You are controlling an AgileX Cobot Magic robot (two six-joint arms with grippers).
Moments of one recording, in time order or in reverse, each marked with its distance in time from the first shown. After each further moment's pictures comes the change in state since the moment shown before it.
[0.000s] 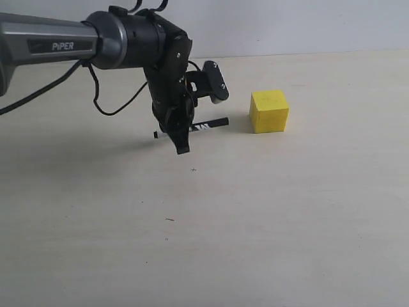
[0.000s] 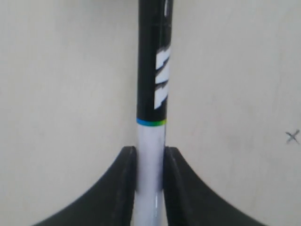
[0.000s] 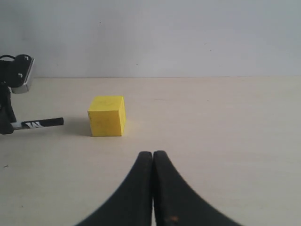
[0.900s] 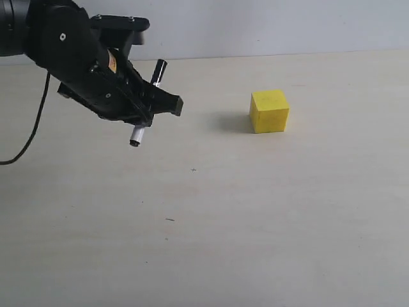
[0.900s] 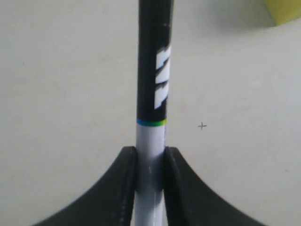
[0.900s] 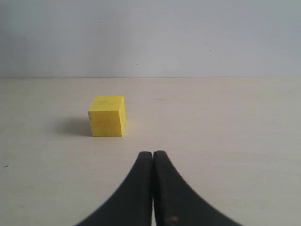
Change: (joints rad) left arm 0.010 -0.555 0.584 -0.044 -0.270 -1.015; right arm 0.000 0.000 0.000 0.000 0.000 0.000
